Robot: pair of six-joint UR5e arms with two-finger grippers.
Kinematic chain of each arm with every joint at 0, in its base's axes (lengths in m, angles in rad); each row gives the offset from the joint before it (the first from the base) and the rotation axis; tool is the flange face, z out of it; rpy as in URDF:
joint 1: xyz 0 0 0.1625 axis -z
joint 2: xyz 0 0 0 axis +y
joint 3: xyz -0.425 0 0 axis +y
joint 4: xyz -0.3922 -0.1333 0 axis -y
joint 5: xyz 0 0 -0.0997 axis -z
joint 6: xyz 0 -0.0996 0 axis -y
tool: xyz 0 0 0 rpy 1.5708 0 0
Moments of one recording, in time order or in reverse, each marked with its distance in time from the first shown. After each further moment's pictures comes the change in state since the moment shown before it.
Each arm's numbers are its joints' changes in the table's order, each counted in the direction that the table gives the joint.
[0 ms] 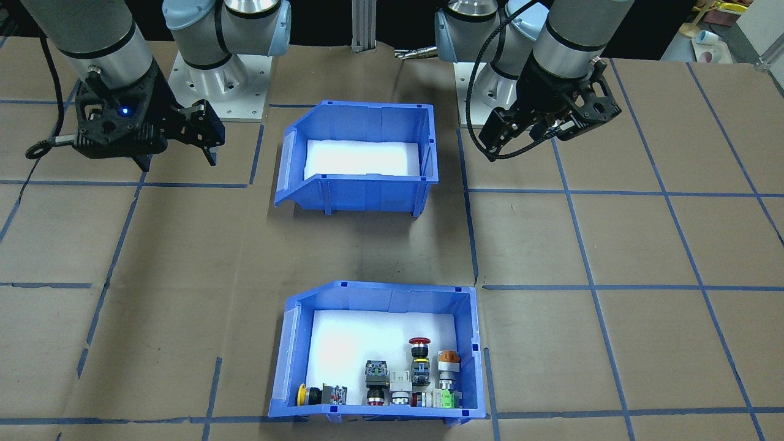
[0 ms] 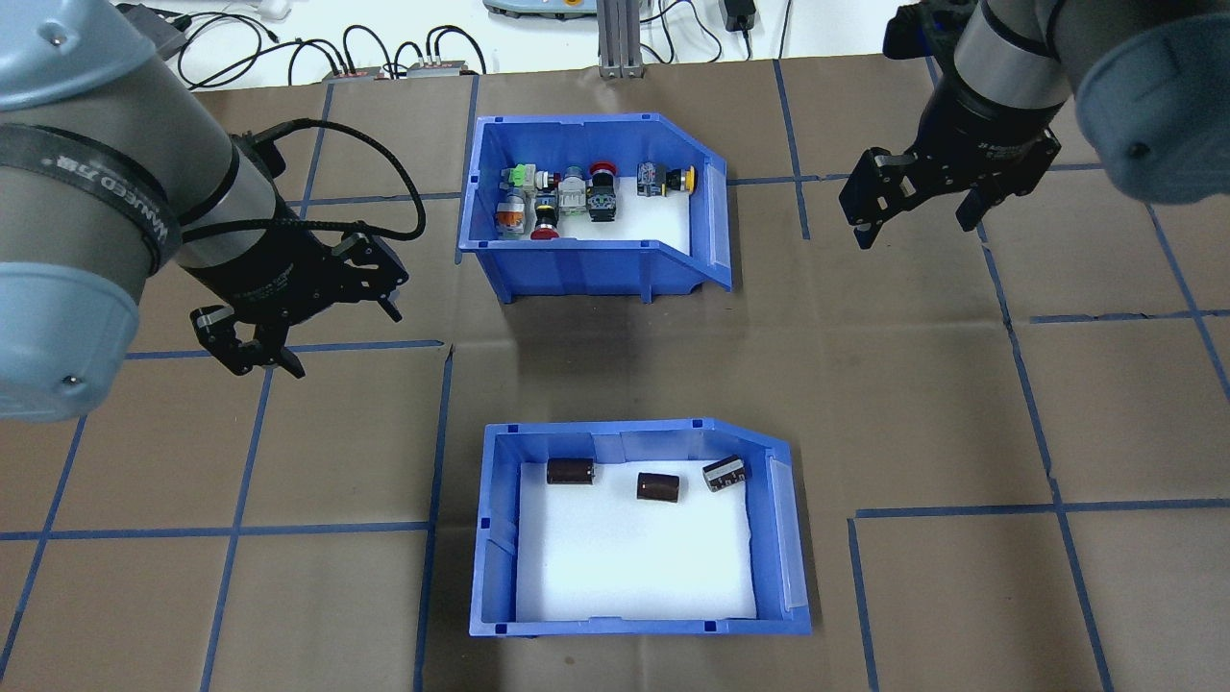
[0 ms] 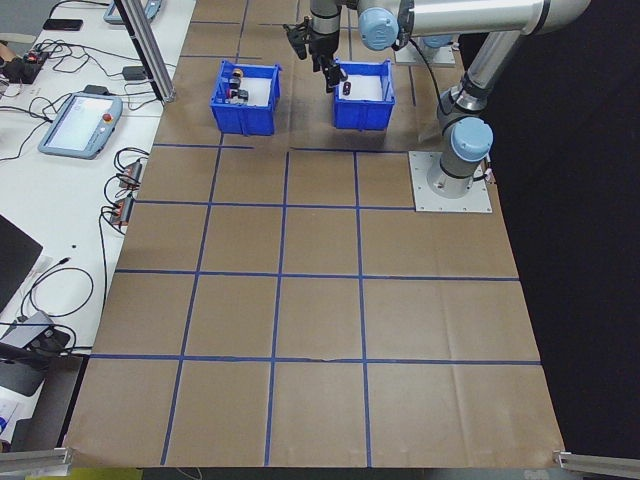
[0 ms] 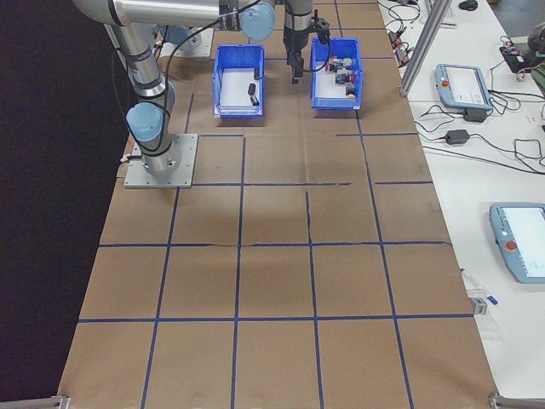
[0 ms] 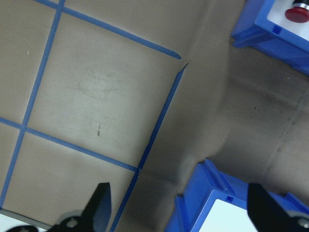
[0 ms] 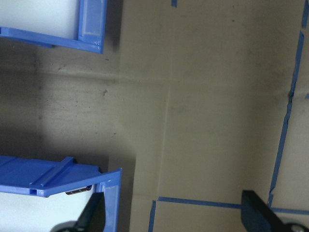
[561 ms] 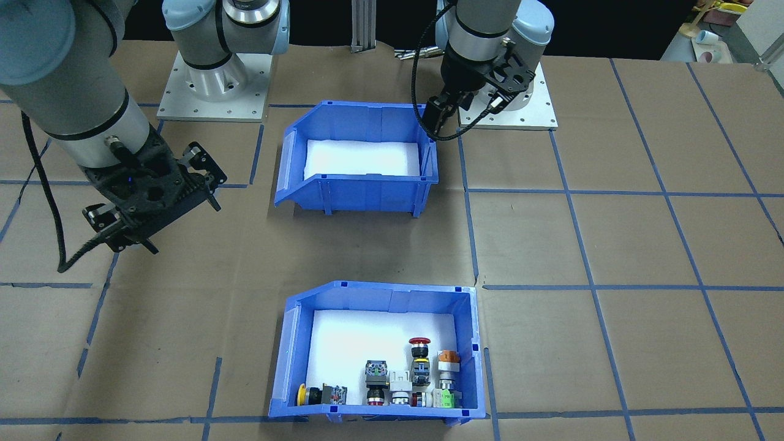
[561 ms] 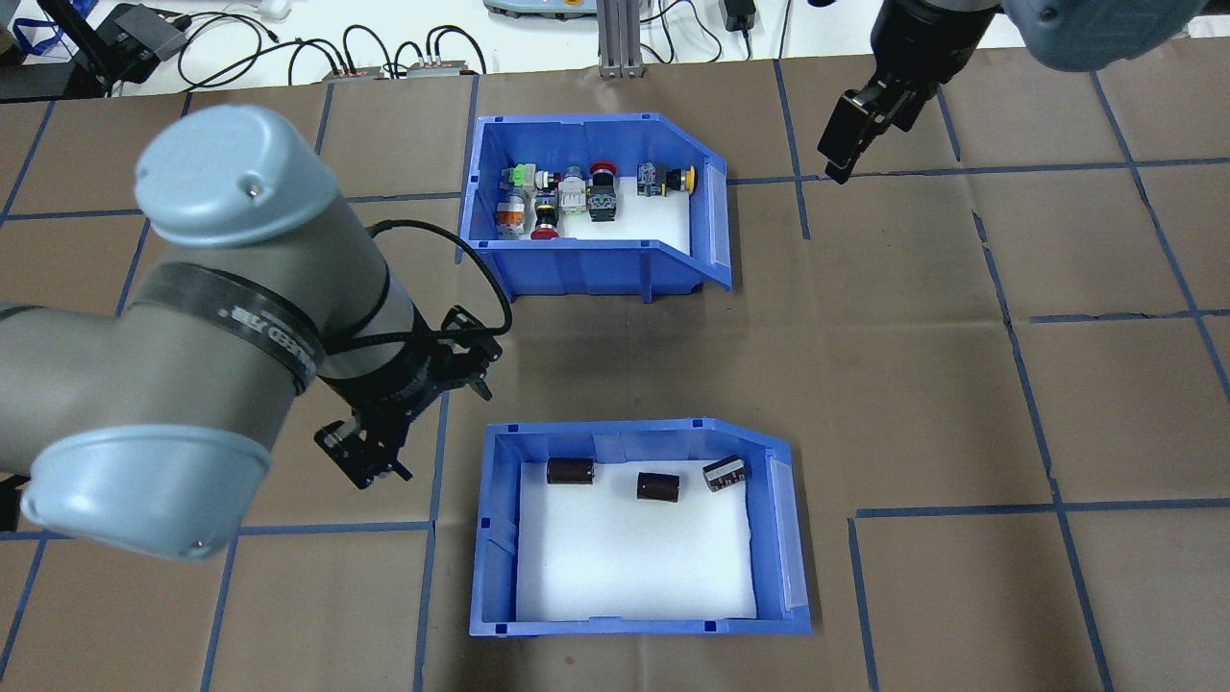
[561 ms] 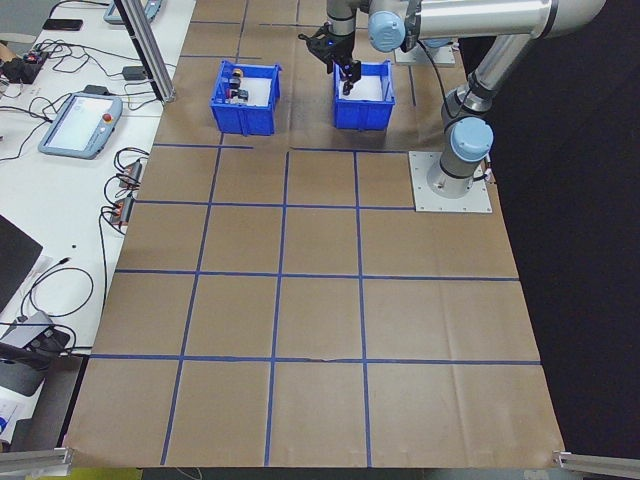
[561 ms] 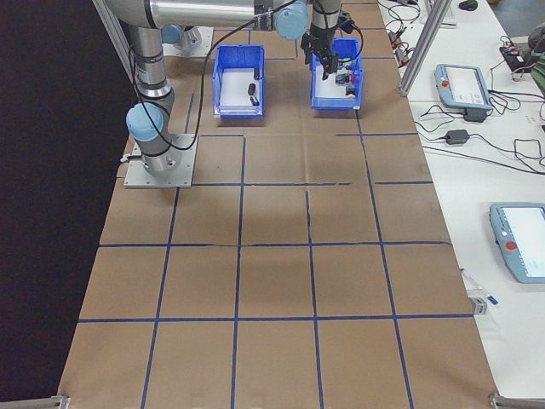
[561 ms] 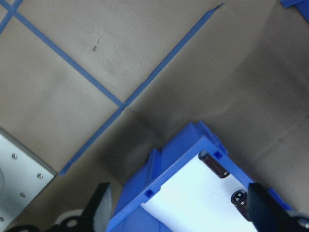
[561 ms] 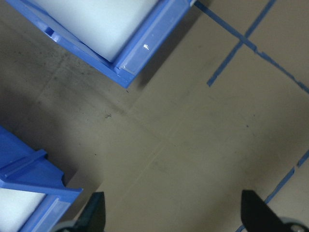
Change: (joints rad) left arm 0.258 -0.032 0.097 0.022 0.004 -0.553; right arm -0.053 -0.198 0.225 0.003 0.026 -0.510
